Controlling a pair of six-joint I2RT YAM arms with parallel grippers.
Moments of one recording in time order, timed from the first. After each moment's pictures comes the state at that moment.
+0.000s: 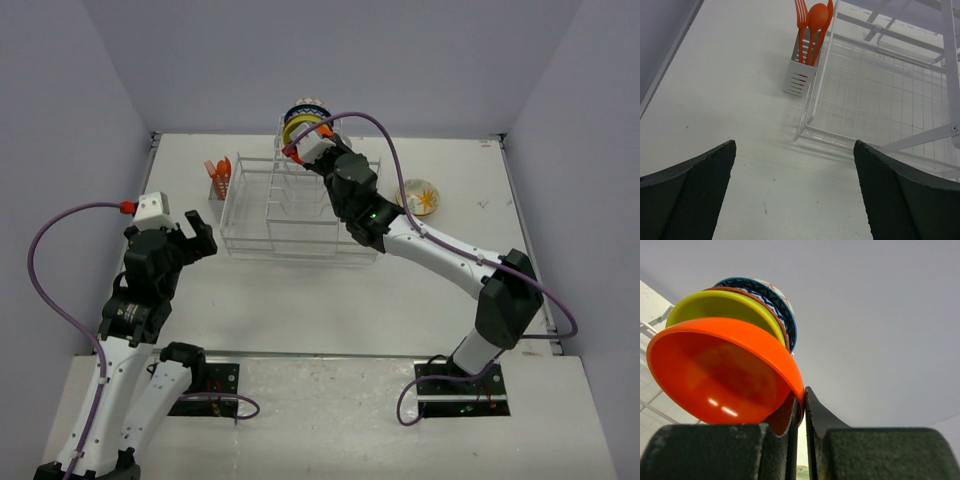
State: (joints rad) left arm -0.20 0.59 0.80 -0.56 -0.28 -0.33; right arm 0.83 1.65 1.38 0.34 0.59 -0.75
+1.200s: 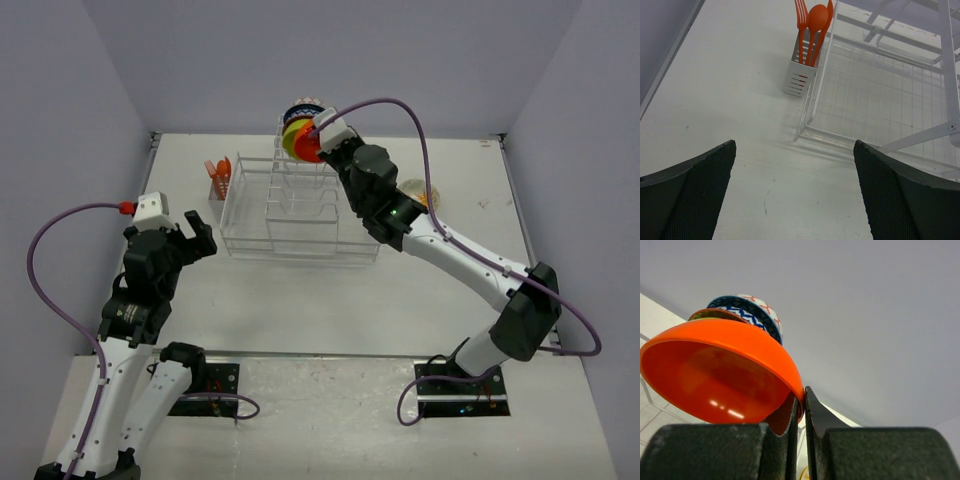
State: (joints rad) left arm -0.20 0.59 0.80 -0.56 -0.28 -0.33; right arm 0.80 1.55 1.40 0.22 0.54 -0.55
